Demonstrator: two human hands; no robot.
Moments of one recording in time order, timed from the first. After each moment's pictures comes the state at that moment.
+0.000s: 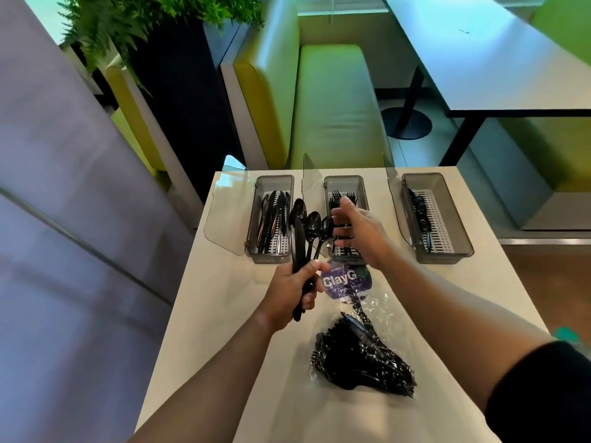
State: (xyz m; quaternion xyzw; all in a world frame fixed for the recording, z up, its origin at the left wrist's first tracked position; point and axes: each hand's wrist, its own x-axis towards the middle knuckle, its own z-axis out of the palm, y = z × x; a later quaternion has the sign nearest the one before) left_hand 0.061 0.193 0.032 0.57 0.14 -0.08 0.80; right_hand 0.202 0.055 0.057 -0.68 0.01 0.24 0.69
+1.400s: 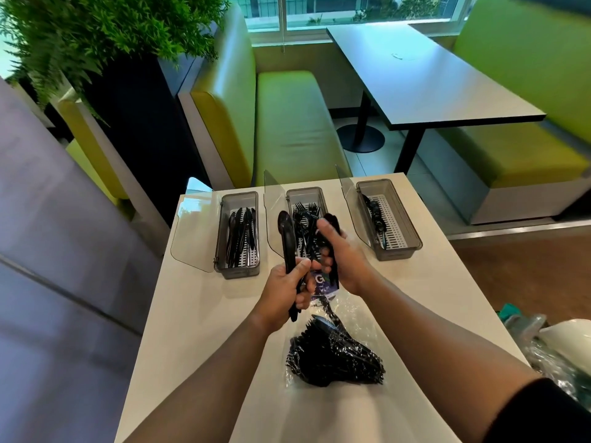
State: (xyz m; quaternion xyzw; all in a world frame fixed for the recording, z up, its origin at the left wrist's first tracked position) left_hand 0.072 0.149 0.046 0.55 0.09 -0.11 0.82; right_hand 0.151 0.015 0.067 -0.62 0.05 0.21 0.76
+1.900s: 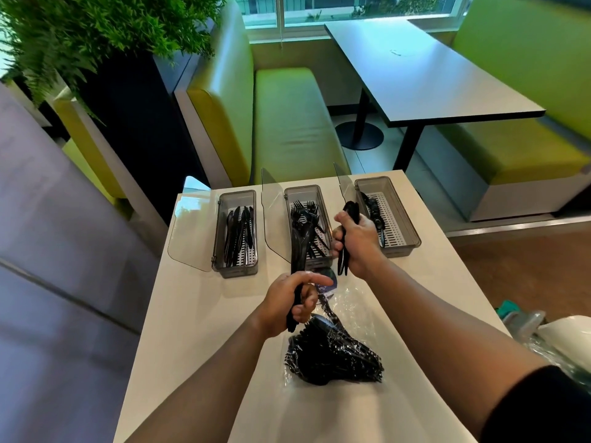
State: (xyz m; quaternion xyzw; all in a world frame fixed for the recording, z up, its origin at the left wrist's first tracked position) left_hand 0.067 0.151 0.041 0.53 0.08 -0.24 0.81; right_hand 0.173 0.003 0.077 -0.58 0.12 0.14 0.79
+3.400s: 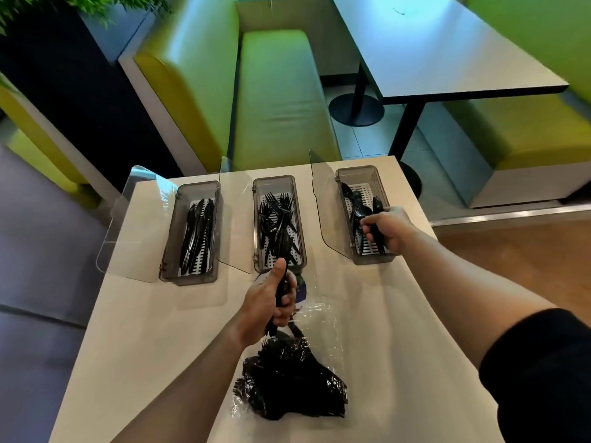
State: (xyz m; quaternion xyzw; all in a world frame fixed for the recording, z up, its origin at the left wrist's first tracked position) left_hand 0.123 0.109 0.009 0.54 0.15 -0.19 0.81; right_hand 0.319 -0.126 0.014 -0.71 0.24 0.22 0.62
